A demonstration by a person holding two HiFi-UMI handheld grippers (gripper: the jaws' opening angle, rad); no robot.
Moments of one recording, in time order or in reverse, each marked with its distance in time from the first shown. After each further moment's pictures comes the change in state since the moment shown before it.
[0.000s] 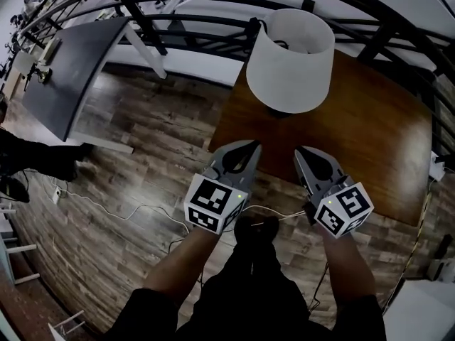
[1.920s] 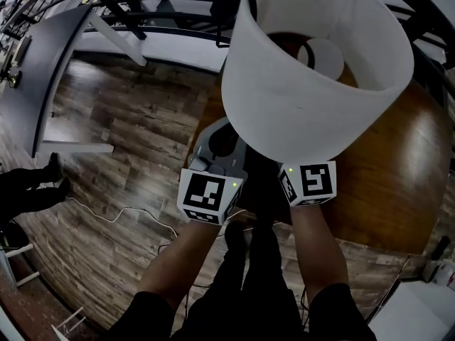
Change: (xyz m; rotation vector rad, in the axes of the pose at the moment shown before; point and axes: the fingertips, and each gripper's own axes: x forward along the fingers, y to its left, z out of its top) left arm 0.156 0.122 -0.061 0.005 -0.116 0.188; right arm 0.177 -0.162 -0.041 -0.196 -0.239 -0.257
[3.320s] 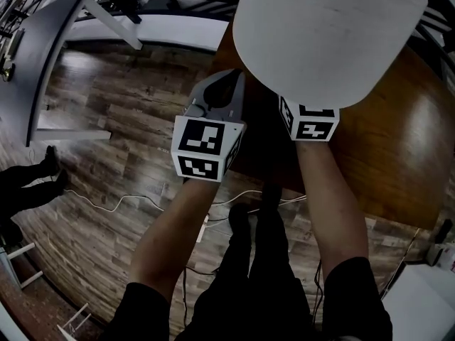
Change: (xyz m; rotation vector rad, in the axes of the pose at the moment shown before) left arm -0.008 0.027 -0.018 0.044 0.087 0.006; right arm 0.044 -0.007 -0.012 -0.135 0.117 -0.104
